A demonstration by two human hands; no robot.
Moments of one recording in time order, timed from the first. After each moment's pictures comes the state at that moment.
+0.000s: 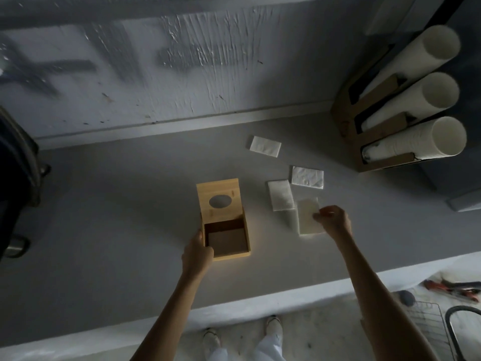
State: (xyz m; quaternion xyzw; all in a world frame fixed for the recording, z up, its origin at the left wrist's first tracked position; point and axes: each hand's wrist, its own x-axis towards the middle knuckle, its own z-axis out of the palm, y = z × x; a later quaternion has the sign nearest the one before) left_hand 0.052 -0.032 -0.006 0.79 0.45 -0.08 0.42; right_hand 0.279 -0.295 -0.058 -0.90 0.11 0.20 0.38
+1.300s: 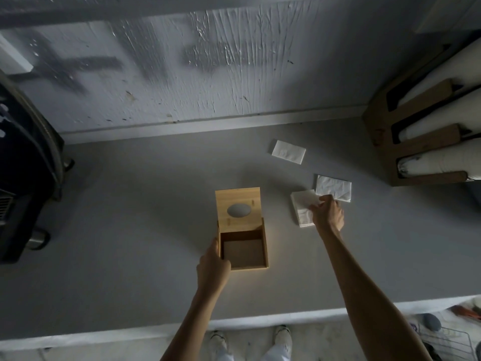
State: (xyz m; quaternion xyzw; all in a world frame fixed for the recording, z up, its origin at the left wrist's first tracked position) left_hand 0.055 -0.037 0.002 0.79 0.46 -0.06 0.40; right_hand 0.305 -0.195 -0.079 -0.95 0.07 0.13 0.28
